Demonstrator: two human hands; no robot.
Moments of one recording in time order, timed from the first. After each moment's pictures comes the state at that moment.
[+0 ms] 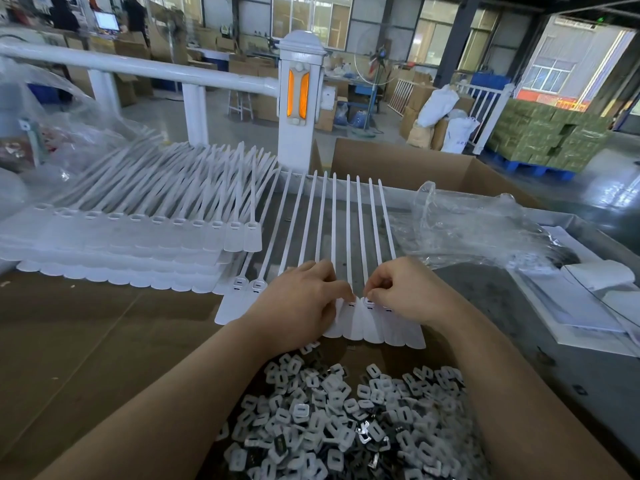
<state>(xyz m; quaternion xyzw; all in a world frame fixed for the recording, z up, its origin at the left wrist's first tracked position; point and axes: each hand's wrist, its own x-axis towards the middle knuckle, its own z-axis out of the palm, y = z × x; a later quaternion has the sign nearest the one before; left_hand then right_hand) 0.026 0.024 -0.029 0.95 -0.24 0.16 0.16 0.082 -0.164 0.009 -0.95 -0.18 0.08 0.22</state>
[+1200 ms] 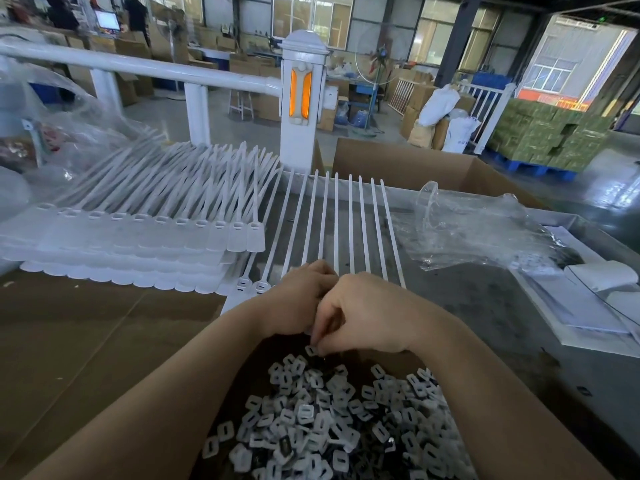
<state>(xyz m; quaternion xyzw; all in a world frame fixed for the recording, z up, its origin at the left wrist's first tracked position) 0.042 0.034 -0.024 0.94 -0.20 -0.01 0.28 0.032 -0.121 0.040 -0.89 -0.39 0.19 0.15</state>
